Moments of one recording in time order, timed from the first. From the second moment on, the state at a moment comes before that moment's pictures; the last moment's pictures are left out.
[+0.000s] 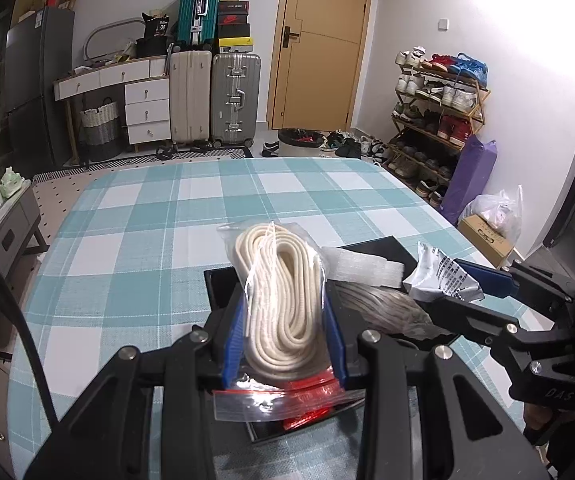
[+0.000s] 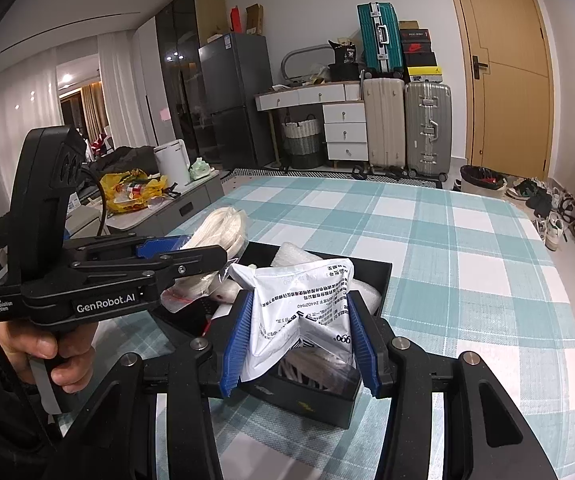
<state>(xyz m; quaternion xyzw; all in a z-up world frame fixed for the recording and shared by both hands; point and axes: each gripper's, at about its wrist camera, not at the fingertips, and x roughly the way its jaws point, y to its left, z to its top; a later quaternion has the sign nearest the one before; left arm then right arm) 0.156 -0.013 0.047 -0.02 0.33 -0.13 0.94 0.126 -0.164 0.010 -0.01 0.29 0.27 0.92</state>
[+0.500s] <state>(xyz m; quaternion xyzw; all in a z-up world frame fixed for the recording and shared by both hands) 0.164 -0.022 0.031 0.01 0.34 -0.13 0.93 0.144 -0.161 -0.005 -0.02 0.31 0.26 0.91</state>
